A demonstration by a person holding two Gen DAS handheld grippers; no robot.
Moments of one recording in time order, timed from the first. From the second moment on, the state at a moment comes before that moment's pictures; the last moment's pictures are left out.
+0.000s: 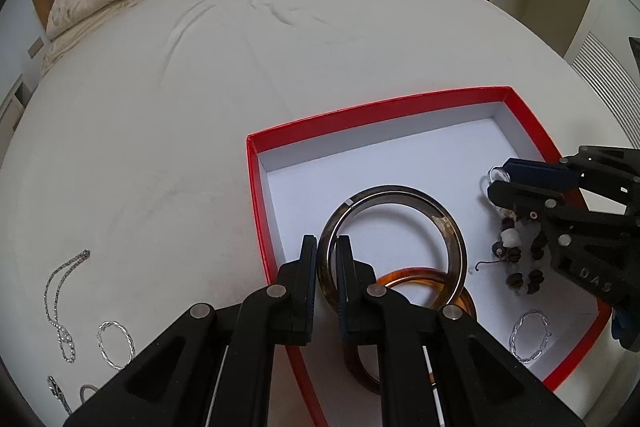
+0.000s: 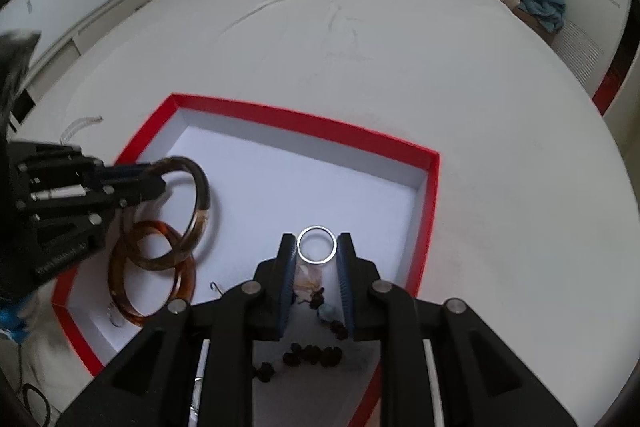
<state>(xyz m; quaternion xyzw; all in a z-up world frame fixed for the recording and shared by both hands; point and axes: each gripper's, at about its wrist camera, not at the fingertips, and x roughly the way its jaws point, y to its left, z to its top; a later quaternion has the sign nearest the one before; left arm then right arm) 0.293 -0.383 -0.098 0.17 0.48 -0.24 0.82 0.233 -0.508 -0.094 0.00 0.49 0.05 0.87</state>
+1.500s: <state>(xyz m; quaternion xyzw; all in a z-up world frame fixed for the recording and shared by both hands) 0.155 -0.263 0.068 0.15 0.38 -0.22 0.89 0.079 -0.487 0.060 0.04 0.42 -0.02 0.91</state>
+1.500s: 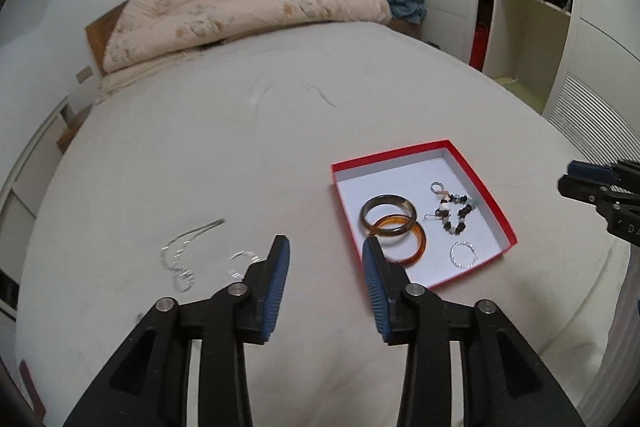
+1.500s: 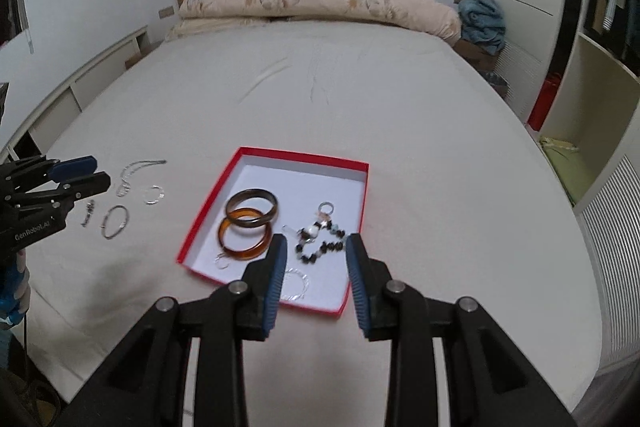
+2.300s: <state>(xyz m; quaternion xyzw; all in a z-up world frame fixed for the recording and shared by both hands) 0.020 -0.045 0.131 0.05 0.31 -0.10 0.94 -0.060 -0.386 0.163 0.05 0.32 -0.01 0.95</state>
